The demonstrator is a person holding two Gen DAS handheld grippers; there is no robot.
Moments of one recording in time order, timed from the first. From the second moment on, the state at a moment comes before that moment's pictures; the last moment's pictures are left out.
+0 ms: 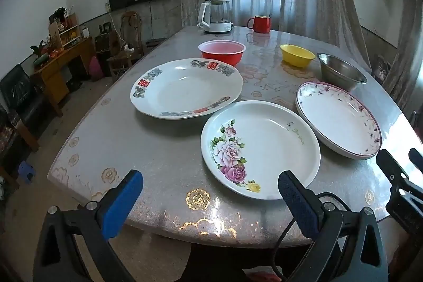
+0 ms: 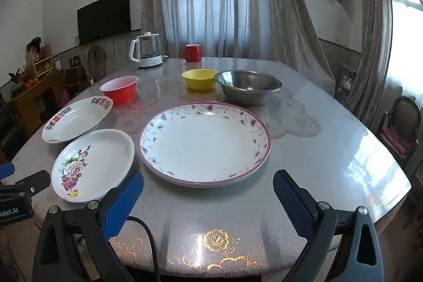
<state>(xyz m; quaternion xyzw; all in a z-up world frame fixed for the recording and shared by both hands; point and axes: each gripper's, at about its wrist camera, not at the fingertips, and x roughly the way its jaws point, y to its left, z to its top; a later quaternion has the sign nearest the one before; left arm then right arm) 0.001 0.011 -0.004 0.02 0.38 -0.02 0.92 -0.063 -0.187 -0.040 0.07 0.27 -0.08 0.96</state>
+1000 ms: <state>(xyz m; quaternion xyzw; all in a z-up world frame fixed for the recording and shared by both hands) 0.007 0.015 -0.013 0.01 0.39 -0.01 0.92 -0.057 -0.178 -0.046 0.07 0.28 -0.05 0.95</state>
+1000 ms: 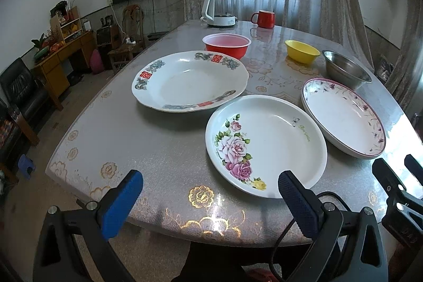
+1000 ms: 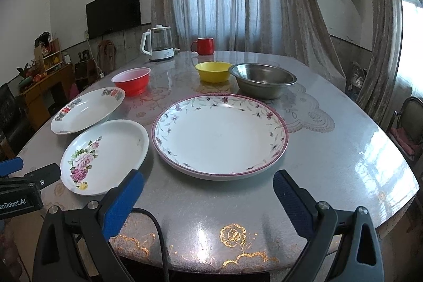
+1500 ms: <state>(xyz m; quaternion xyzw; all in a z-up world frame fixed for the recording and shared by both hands) 0.011 0.018 -0.014 0.01 0.40 -0.01 0.92 -0.051 -0.175 -0.047 0.07 0.29 -0.05 0.95</state>
